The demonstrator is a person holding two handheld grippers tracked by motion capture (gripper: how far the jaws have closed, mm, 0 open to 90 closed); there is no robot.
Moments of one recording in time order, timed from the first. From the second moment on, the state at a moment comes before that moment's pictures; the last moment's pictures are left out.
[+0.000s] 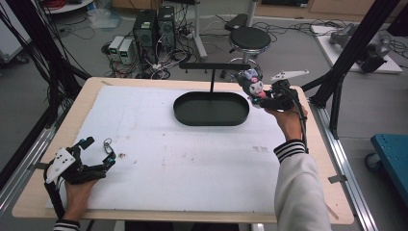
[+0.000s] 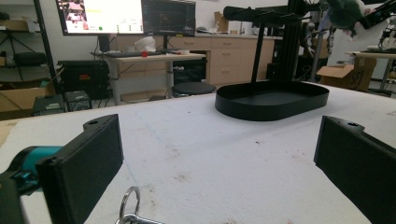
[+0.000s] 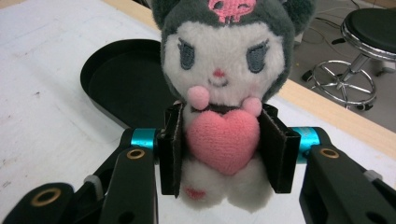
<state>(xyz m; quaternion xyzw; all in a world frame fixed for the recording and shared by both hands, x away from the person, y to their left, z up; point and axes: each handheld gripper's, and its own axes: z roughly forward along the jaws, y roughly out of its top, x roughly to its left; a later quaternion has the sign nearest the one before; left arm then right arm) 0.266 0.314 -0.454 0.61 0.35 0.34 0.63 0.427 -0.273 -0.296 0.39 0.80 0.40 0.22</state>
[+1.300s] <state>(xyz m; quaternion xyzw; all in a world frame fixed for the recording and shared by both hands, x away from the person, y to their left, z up) 0.266 0.314 -0.454 0.61 0.35 0.34 0.63 0.459 -0.276 -0.294 0.44 0.75 0.44 0.23</state>
